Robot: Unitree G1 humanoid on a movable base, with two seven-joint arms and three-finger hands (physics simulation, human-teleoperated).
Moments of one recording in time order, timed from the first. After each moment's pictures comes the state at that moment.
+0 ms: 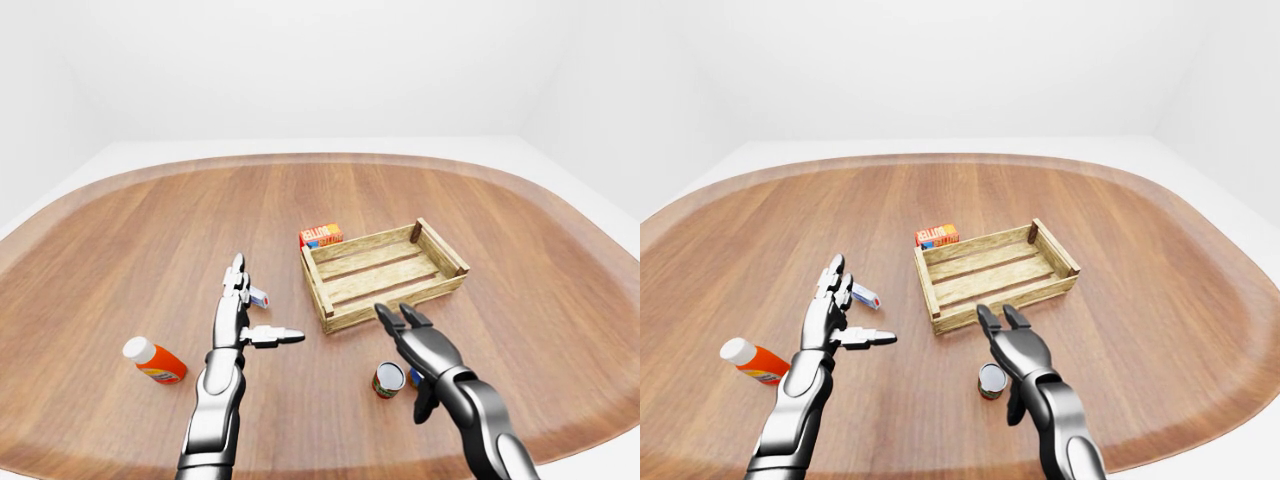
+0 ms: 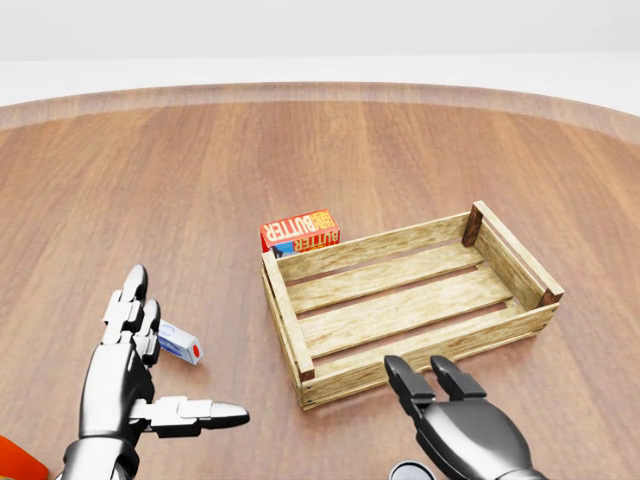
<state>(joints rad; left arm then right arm) 0.00 0.02 0.04 0.03 0.00 0.00 -0.02 0.20 -0.13 0.05 -0.22 -1.18 -0.09 0.48</state>
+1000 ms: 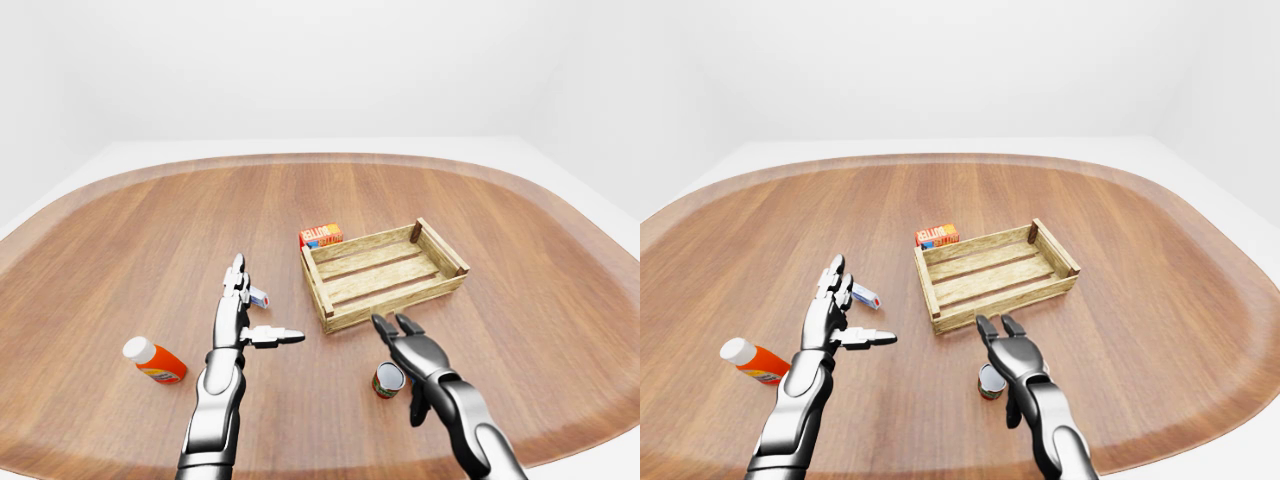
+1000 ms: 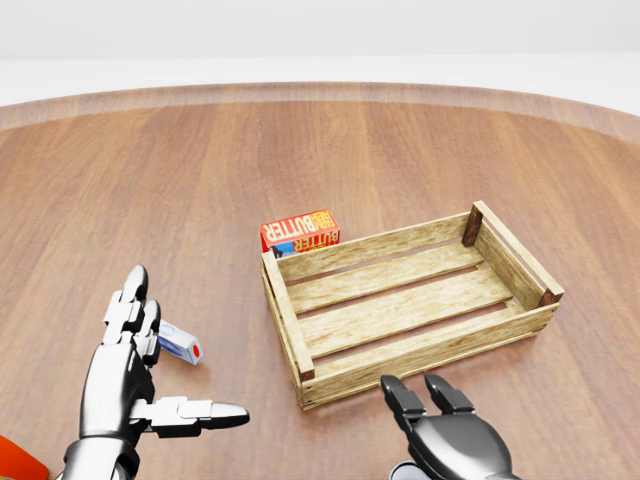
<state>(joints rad) 0.00 0.02 0.04 0.04 0.00 0.00 -0.02 0.13 -0.15 0.09 0.05 -1.23 -0.09 0.35</state>
